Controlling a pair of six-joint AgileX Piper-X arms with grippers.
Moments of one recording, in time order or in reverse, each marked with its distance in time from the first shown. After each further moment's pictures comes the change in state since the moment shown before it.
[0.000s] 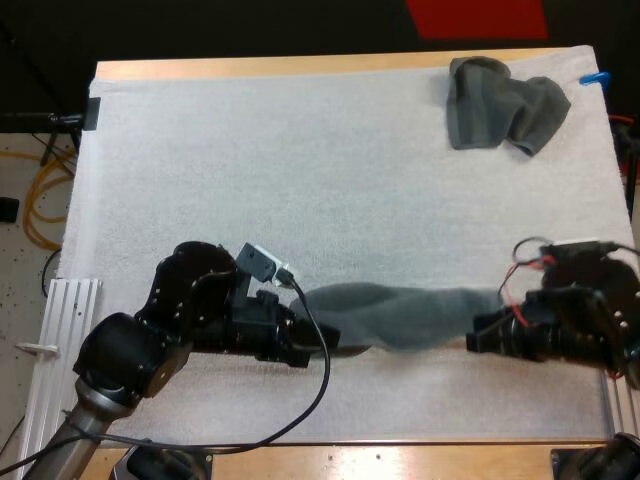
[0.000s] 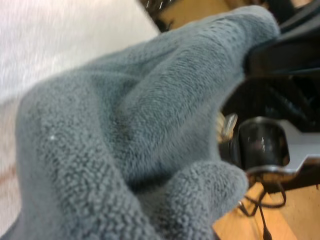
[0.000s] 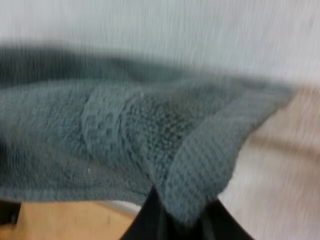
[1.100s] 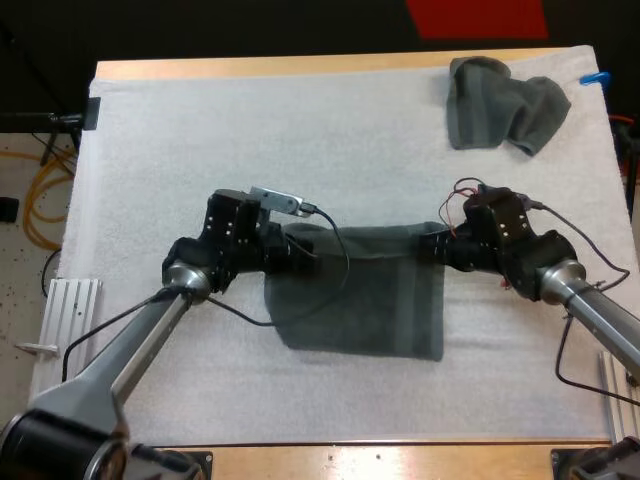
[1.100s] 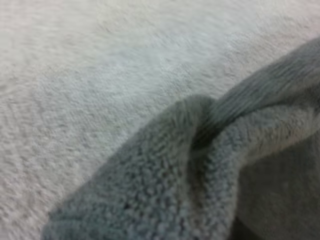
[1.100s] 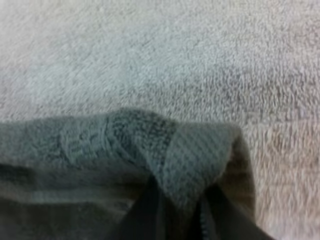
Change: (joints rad) left arm 0.249 0.629 0.113 -0.589 -0.330 0.233; right arm -0.273 0.616 0.245 -0.862 0.011 0.031
